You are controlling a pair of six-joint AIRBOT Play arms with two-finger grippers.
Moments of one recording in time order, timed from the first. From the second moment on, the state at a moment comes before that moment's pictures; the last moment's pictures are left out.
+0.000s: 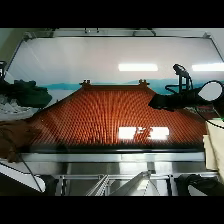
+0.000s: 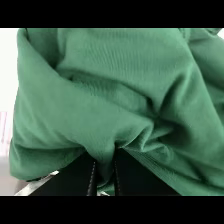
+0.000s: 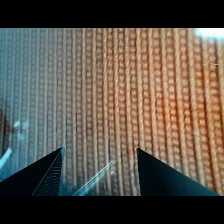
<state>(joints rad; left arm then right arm) 0.43 -1.90 1.76 1.62 -1.13 -1.34 0.16 -1.10 0.94 -1.12 1.02 1.55</state>
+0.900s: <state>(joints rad) 0.00 -1.48 1.77 0.71 -1.46 -1.31 0.16 -1.10 0.94 -1.14 1.03 1.54</state>
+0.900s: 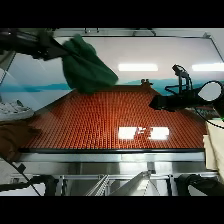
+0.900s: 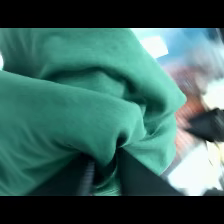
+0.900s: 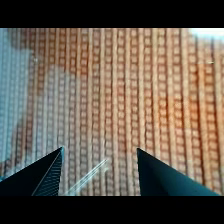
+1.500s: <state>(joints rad) -0.09 -1.47 1.42 1.05 -1.29 -1.31 0.16 -1.14 0.94 -1.11 1.10 1.44</state>
